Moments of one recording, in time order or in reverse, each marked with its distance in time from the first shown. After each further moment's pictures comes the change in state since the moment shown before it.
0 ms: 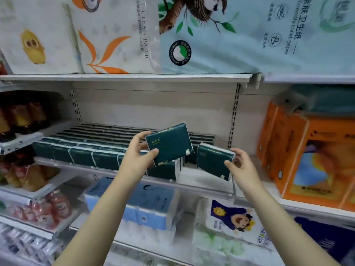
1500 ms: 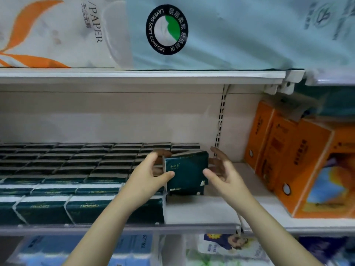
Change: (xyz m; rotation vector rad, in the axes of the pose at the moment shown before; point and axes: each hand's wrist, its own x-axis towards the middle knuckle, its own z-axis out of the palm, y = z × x) left_hand 0.136 -0.063 0.047 0.280 -0.480 0.038; right_hand 0.073 0.018 0.052 -0.086 -0.069 -0.040
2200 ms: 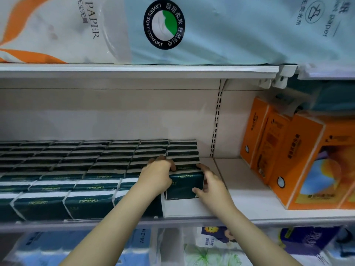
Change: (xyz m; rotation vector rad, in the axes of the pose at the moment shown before) left_hand 0.037 -0.011 0.034 0.782 -0.194 -0.047; right_hand -0.002 0.041 0.033 -0.433 0.001 0.041
